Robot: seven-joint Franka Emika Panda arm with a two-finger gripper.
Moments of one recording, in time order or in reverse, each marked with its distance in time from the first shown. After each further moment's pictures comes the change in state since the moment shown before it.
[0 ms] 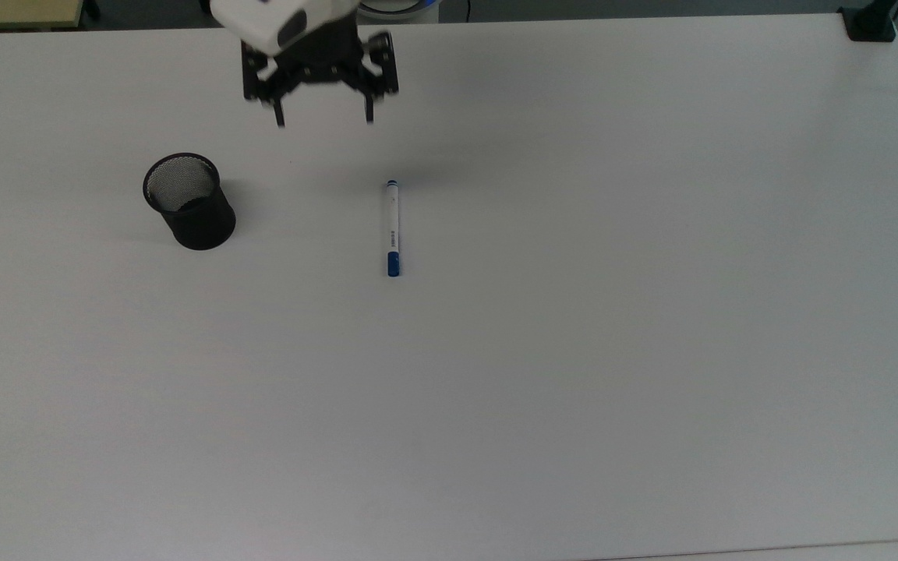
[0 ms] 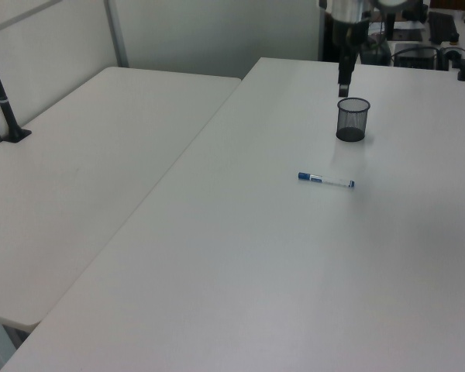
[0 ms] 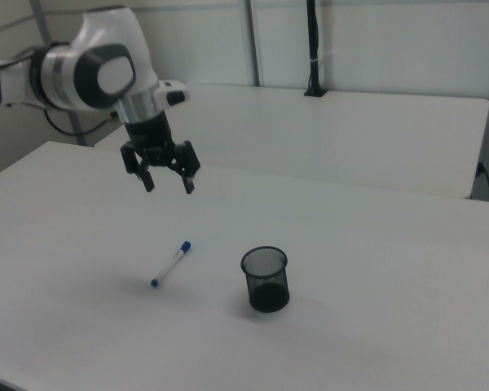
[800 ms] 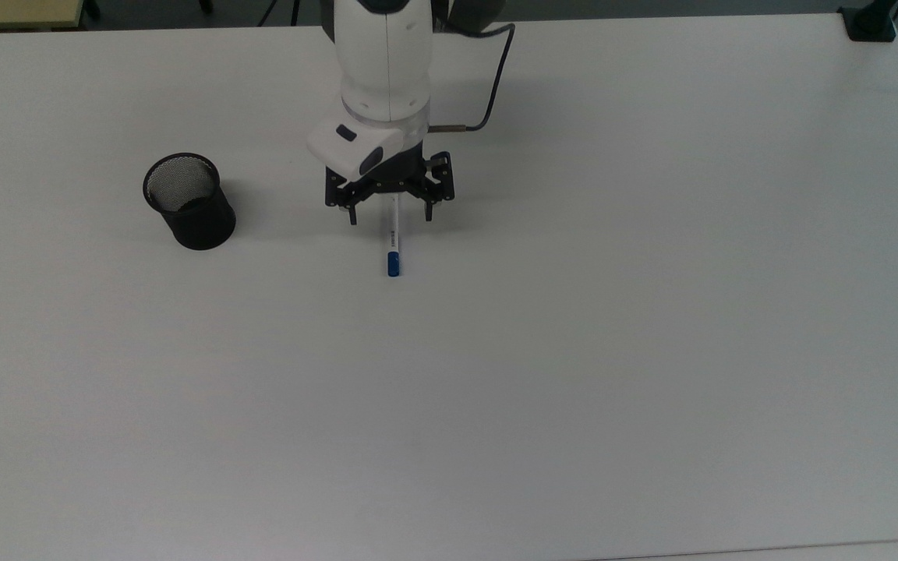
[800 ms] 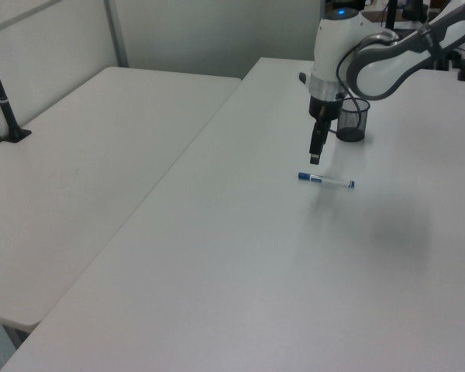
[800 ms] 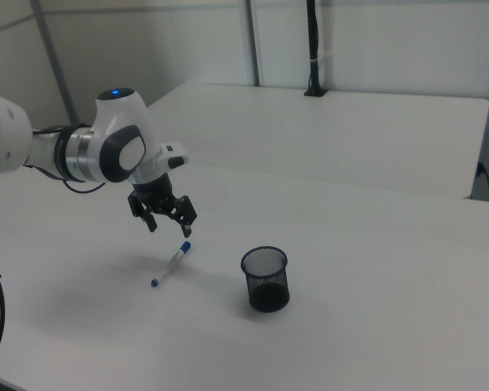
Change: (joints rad) arm 0.023 0.177 0.063 -0.157 -0.008 0.373 0.157
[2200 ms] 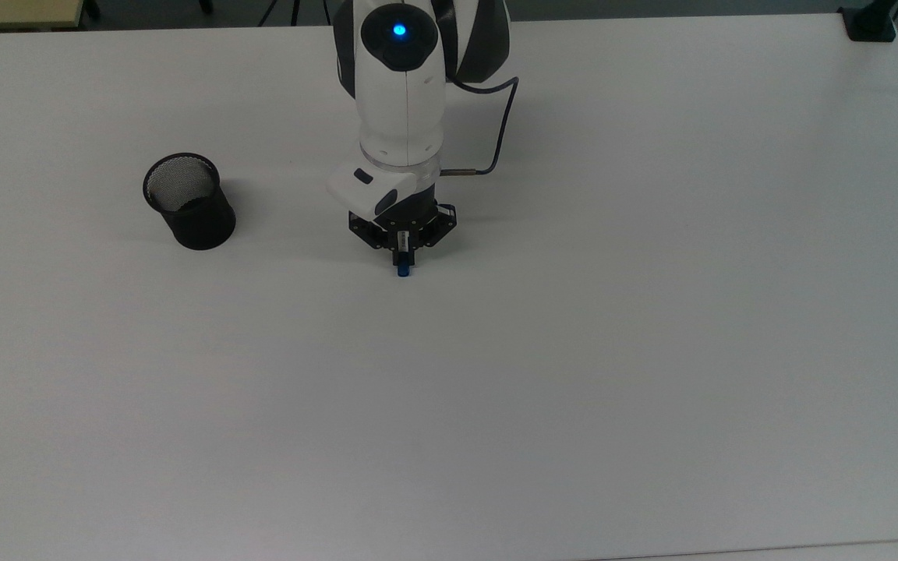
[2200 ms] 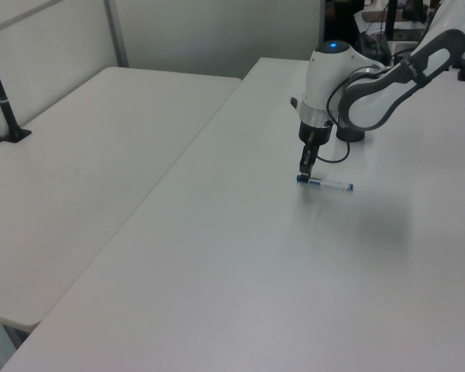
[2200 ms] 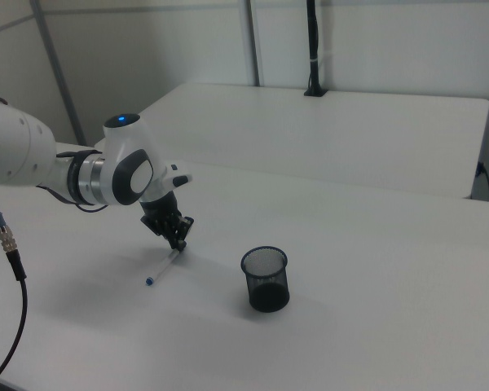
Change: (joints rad) arm 0.017 0.115 0.000 0.003 -0.042 0.156 0.071
